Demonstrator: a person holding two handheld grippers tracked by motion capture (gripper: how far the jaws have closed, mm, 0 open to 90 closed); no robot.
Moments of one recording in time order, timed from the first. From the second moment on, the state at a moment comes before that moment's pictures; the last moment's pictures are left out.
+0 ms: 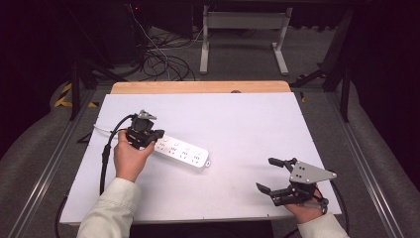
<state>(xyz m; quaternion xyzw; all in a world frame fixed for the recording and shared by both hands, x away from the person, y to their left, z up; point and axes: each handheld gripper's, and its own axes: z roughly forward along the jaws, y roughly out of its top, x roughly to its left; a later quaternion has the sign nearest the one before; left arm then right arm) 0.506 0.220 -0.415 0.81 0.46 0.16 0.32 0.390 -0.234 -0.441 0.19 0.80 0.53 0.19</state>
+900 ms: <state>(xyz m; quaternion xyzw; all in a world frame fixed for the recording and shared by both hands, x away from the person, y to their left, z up) 0.524 0.205 -0.444 0.82 0.47 0.17 0.28 0.391 -0.236 -0.441 0.19 0.80 0.53 0.19</state>
